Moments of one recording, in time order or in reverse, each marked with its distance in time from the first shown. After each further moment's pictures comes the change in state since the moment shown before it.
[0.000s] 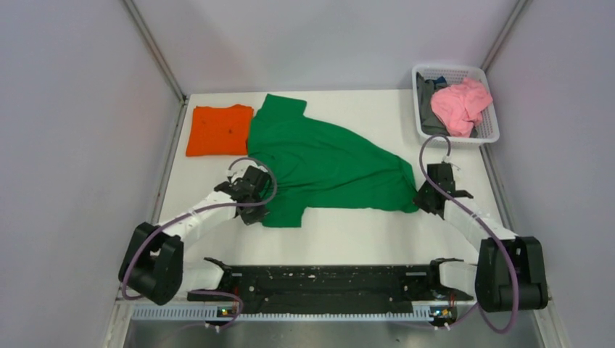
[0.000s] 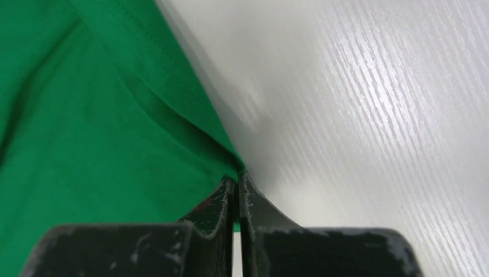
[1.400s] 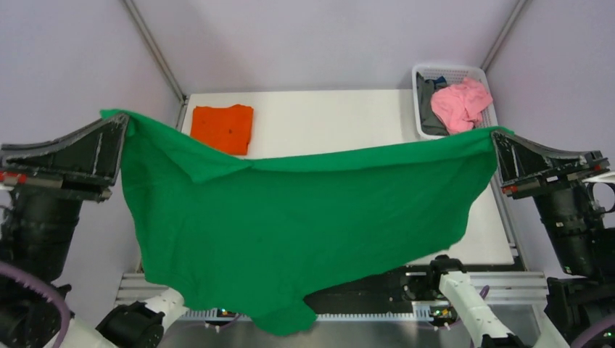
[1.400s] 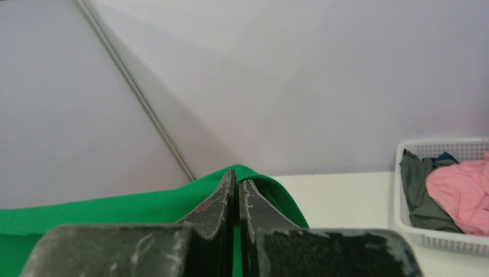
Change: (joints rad) left arm 0.030 -0.420 1.550 -0.145 0.217 0.356; right arm 0.005 -0.545 1.266 -0.459 -0.373 -0.166
